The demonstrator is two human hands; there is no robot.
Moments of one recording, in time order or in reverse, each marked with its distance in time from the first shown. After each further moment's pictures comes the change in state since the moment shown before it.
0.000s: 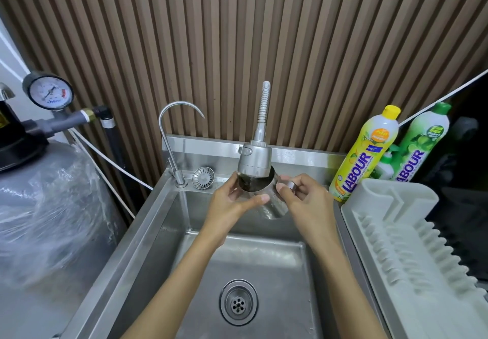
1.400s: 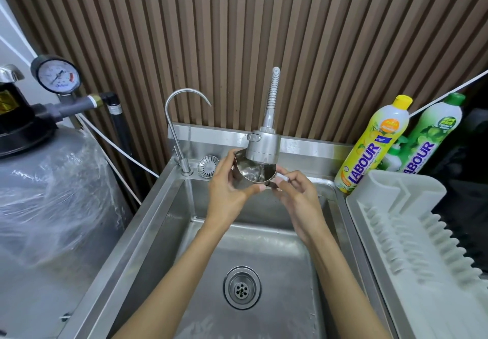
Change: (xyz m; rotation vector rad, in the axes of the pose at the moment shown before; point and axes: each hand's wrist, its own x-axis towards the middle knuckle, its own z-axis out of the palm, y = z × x) left_hand 0.002 -0.005 -0.007 0.166 0.177 0.300; right_hand 0.004 0.033 0.030 0.702 -0.208 0.240
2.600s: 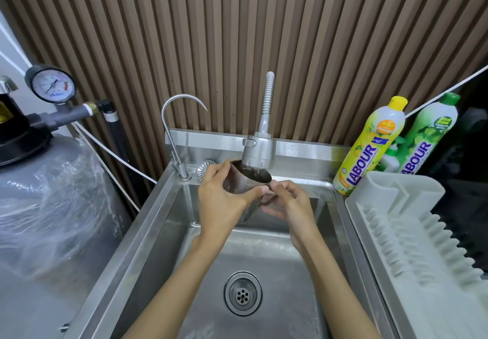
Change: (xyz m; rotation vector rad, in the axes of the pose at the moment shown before) left_hand -0.009 0.018 -0.001 0.409 0.178 0.078; right_hand -0.003 0.004 0.004 -0.094 0.049 0.091
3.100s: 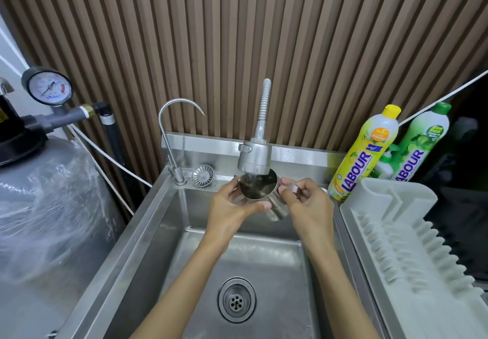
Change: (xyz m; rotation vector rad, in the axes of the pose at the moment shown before) left_hand -0.008 -0.003 0.013 -0.549 -0.312 -0.381; right_hand -0.016 -0.030 -0.010 -0.498 0.299 -0.253
